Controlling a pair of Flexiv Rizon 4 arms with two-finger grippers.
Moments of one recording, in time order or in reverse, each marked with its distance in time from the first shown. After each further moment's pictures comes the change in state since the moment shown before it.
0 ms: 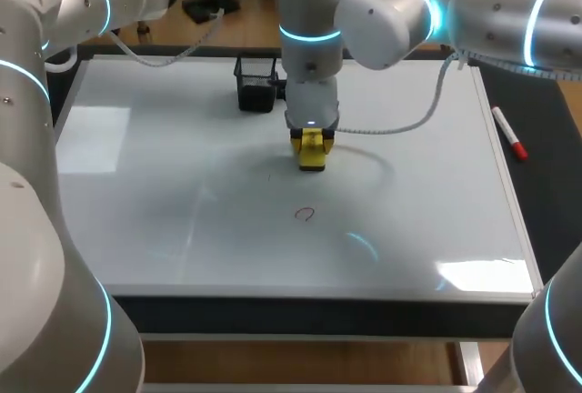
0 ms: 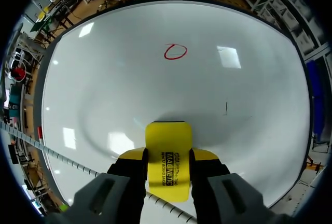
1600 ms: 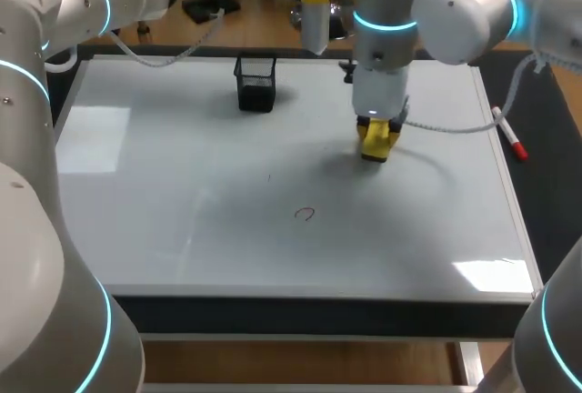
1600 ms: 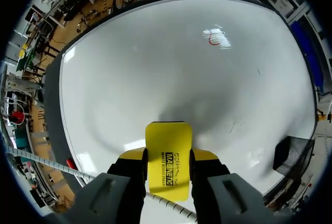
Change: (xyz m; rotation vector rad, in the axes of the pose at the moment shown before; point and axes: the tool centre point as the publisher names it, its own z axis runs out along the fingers) left arm 0.000 0.000 0.000 0.000 0.000 0.000; right arm 0.130 -0.010 -0.021 0.030 -0.006 0.312
